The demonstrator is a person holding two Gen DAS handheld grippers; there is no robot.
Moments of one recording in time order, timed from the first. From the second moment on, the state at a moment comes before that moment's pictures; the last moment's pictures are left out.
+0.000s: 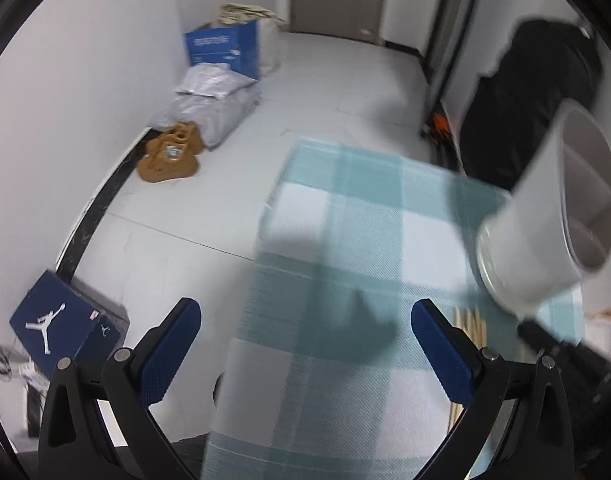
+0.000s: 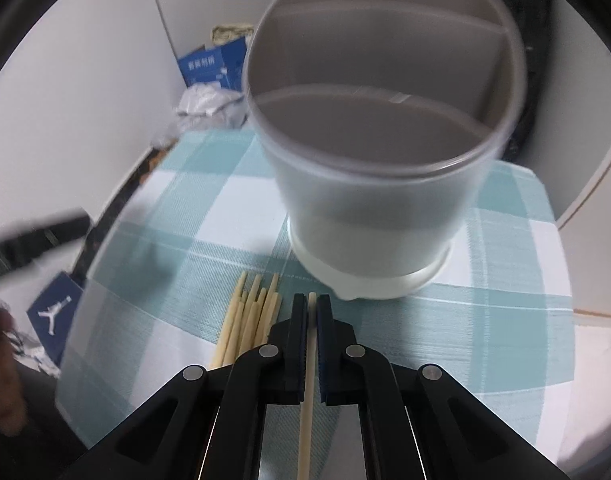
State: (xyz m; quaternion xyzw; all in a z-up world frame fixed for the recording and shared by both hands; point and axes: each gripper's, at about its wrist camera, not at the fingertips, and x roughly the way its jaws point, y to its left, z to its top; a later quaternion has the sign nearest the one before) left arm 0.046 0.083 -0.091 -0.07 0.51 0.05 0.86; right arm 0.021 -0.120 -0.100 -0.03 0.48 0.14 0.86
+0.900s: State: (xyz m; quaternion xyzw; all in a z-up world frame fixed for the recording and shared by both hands) left arm 0.043 0.022 -0.128 0.01 0.59 -0.01 0.81; right arm 0.019 -0.210 -0.061 0.21 0.41 0.17 0.87
